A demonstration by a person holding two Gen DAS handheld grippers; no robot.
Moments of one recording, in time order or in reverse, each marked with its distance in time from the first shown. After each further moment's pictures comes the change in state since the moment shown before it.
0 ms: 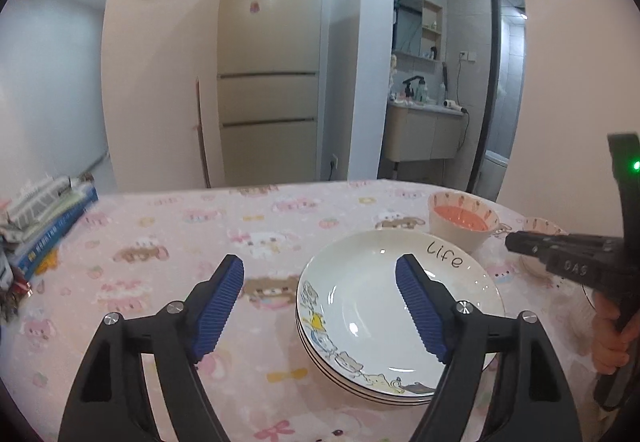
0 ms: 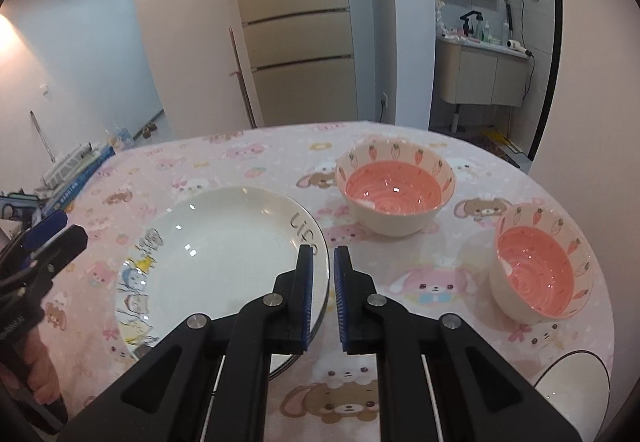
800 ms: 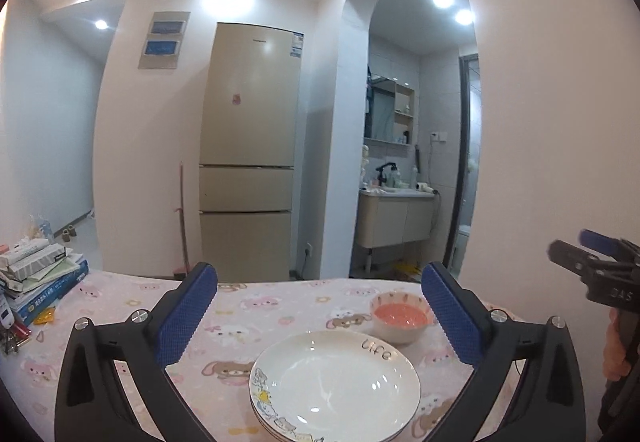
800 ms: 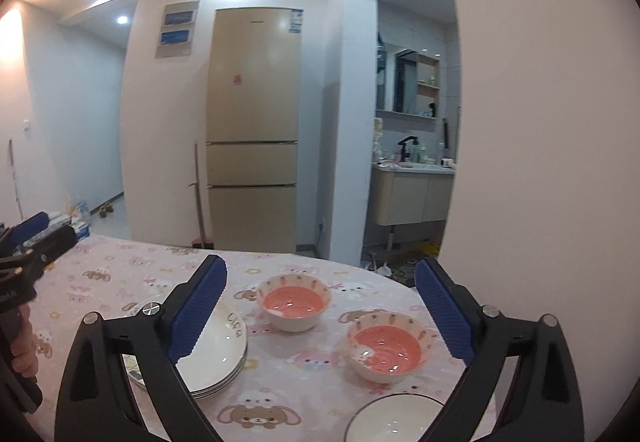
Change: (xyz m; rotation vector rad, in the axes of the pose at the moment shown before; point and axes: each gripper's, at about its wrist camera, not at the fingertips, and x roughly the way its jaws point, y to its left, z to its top) left arm -0.081 -0.039 0.048 -0.029 -0.309 -0.052; right arm -0.162 -0.023 0.004 -0.051 -0.452 -0.251
